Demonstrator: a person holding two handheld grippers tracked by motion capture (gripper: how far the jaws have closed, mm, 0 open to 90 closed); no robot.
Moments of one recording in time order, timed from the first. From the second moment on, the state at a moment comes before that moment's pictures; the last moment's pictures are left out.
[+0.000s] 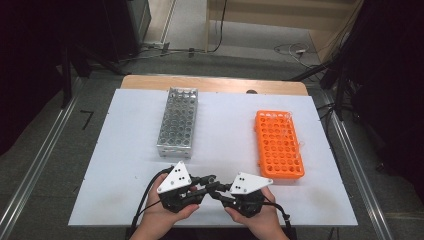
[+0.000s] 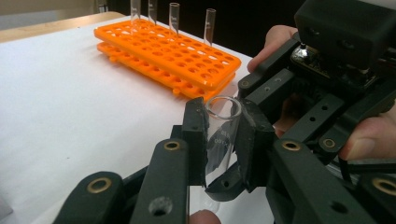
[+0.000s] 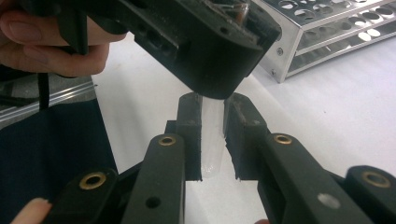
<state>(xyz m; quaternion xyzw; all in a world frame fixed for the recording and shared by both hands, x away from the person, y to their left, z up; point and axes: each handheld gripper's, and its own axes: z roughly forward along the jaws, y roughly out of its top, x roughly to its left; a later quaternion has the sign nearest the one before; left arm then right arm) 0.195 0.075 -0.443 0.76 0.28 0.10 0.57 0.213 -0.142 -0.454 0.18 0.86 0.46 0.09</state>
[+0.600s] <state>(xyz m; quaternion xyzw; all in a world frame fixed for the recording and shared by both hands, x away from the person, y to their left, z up) 0.218 0.084 -0.422 0.75 0.31 0.13 0.57 0.216 -0.185 -0.446 0.22 0.83 0.49 0.13</state>
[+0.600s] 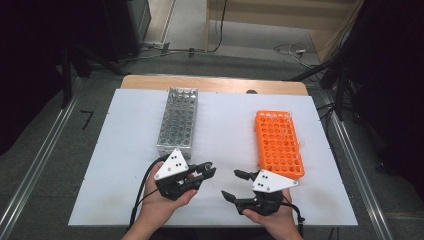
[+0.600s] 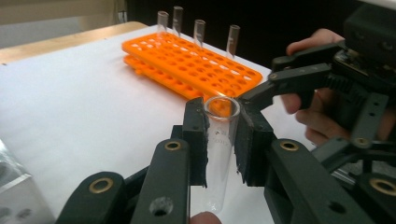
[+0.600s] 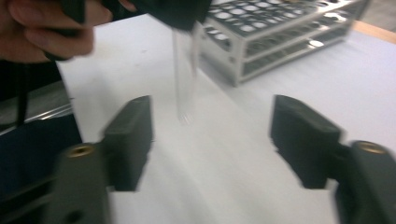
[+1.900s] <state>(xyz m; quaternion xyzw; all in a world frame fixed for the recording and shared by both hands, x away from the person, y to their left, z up) 0.359 0.125 -0.380 0.71 0.39 0.20 0.55 0.225 -0.311 -0.452 0.34 0.77 0.51 0.16</state>
